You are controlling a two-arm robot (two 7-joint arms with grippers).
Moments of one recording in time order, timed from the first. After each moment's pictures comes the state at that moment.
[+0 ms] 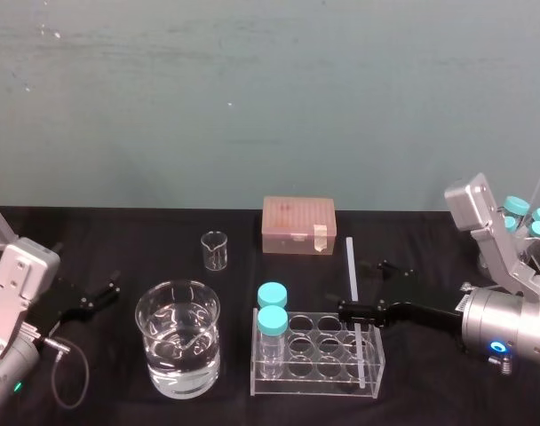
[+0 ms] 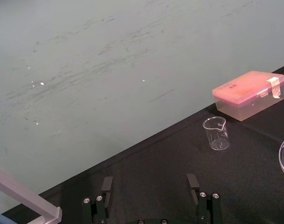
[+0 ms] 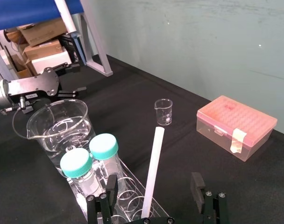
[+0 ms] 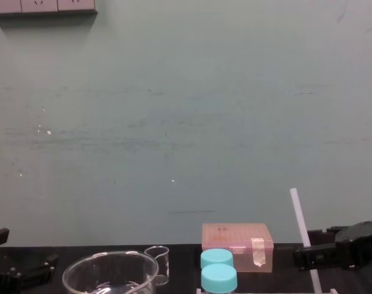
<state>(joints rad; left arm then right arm) -0.20 0.60 0.45 -1.41 -0.25 -0.12 0.03 0.39 0.66 -0.52 -1.52 0.63 0.28 0.53</state>
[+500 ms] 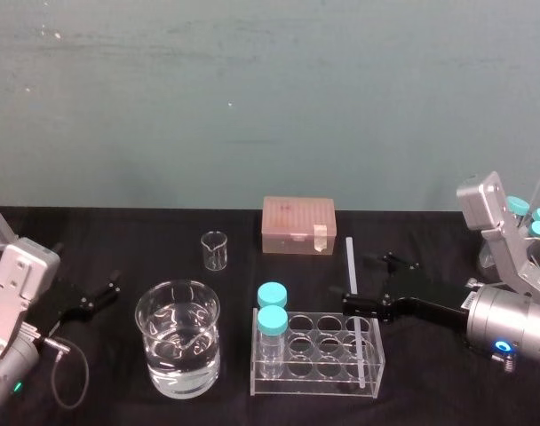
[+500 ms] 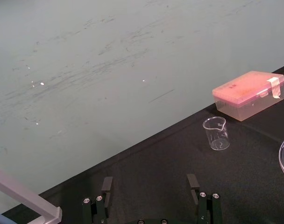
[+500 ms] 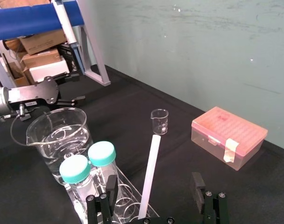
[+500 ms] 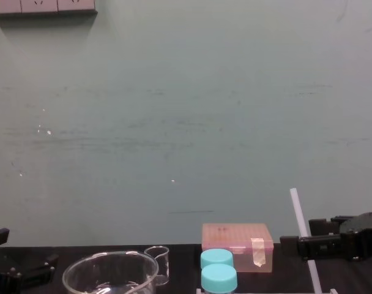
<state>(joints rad) -0.20 0.60 0.45 -1.41 -0.25 -0.12 0.03 0.36 0.66 -0.50 -1.53 0.62 0.23 0.52</state>
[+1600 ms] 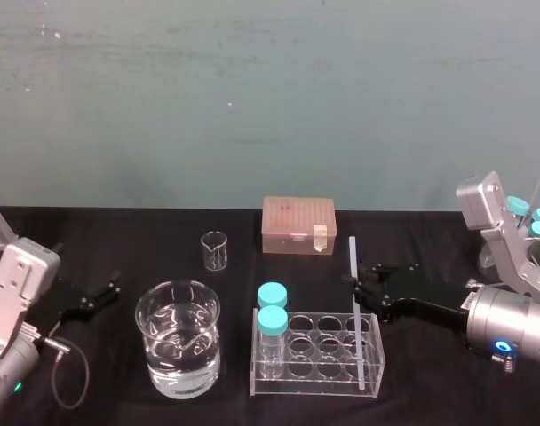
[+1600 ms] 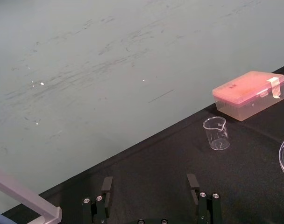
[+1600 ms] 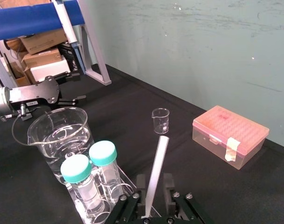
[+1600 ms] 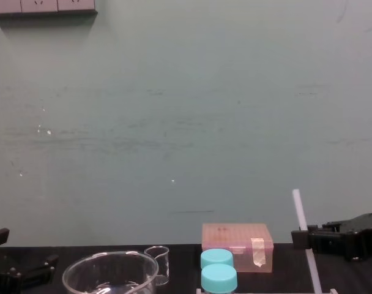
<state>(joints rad) -0.20 0.60 0.45 -1.41 -0.25 -0.12 0.03 0.36 0.66 -0.50 -1.53 0.63 0.24 0.52</state>
